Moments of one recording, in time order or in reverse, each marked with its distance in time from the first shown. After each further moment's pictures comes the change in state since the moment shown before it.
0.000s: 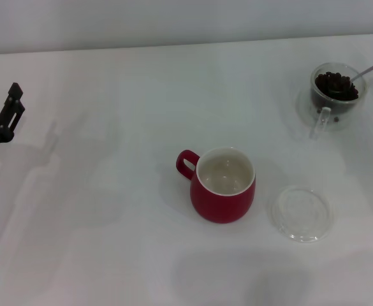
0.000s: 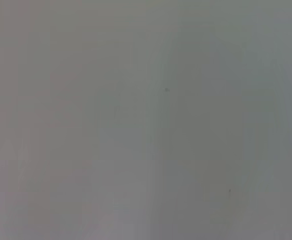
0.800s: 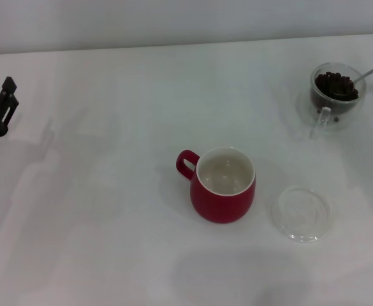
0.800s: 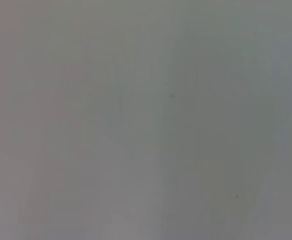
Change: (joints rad) left arm -0.018 0.005 0.000 0.024 -0.014 -0.012 0.000; right arm -0.055 0.005 -0.008 -0.002 0.018 0.145 -0.010
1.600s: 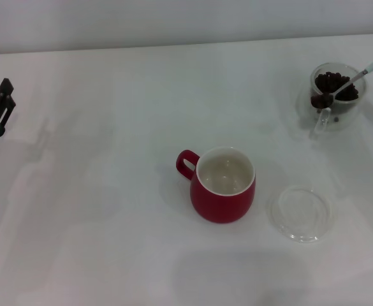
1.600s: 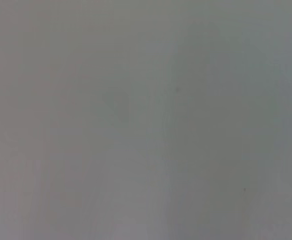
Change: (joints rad) left arm -0.010 0.000 0.000 0.019 -0.007 0.013 0.000; right arm -0.020 0.021 -0.058 0.000 -0.015 0.091 -0.017
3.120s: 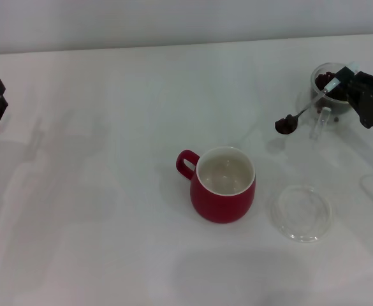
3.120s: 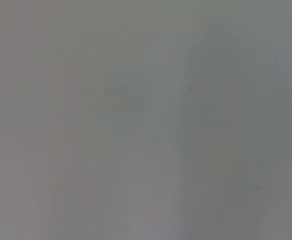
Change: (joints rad) left arm 0.001 -0.001 0.000 0.011 -0.028 0.002 0.000; right arm -0.007 0.008 -0.126 0.063 0.000 0.125 0.023
